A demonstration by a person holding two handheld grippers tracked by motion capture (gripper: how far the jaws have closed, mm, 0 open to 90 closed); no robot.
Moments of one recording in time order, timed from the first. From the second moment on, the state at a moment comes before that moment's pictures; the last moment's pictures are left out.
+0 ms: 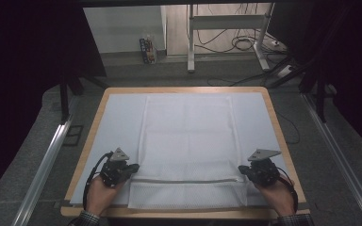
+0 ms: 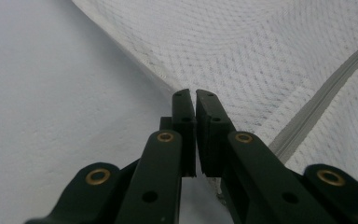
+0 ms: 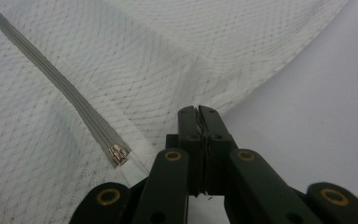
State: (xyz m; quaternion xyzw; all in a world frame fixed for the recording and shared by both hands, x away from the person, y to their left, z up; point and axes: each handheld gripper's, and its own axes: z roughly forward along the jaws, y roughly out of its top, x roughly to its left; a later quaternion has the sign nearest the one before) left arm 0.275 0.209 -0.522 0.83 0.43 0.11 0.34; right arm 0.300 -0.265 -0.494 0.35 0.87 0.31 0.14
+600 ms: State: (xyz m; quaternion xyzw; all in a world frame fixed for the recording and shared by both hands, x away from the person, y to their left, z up) left arm 0.277 0.207 -0.526 0.83 0.44 0.14 0.33; right arm 0.302 -0.262 -0.497 0.34 0.87 0.31 0.16
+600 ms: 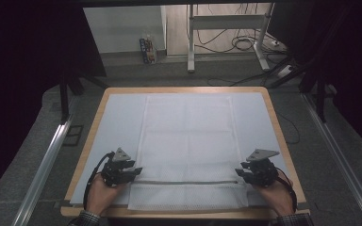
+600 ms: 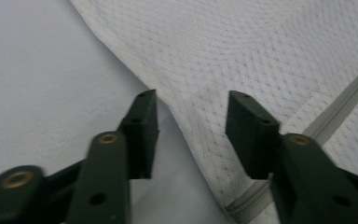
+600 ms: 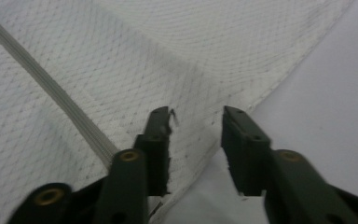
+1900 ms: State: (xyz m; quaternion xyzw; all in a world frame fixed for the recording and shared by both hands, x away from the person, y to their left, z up) left arm 0.281 0.207 -0.534 0.84 0.42 0.13 0.33; right arm 0.309 -0.266 -0.503 0.35 0.86 0.35 0.15
